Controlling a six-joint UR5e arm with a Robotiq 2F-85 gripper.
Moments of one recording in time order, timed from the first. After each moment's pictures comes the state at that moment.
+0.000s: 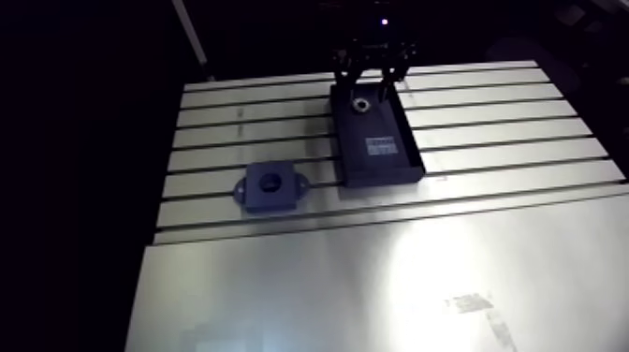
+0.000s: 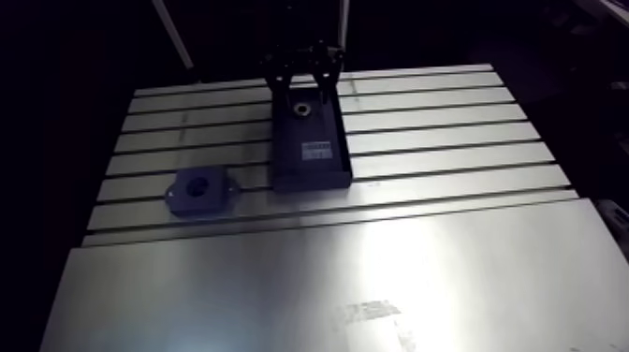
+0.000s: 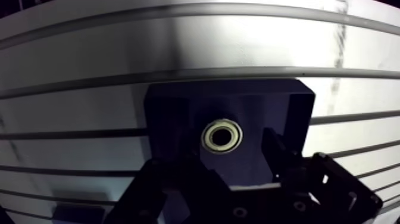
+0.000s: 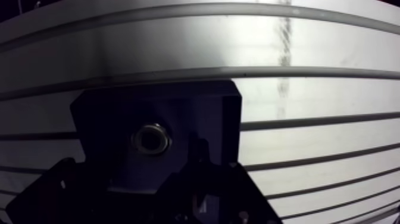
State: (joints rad) arm -0.13 -0.99 1.61 -2.08 -1.61 -1.66
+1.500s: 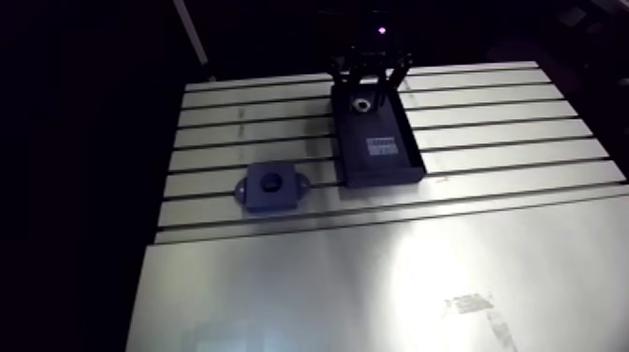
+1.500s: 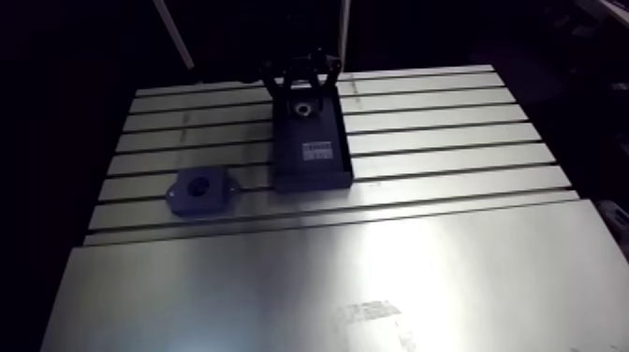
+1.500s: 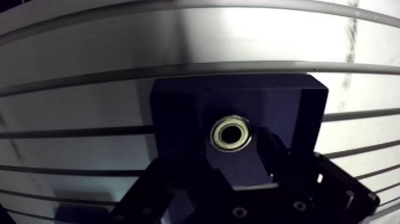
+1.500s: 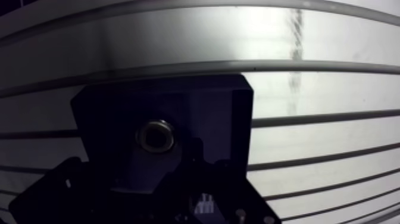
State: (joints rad) arm -0.13 -0.99 1.64 -2.09 -1.60 -1.65
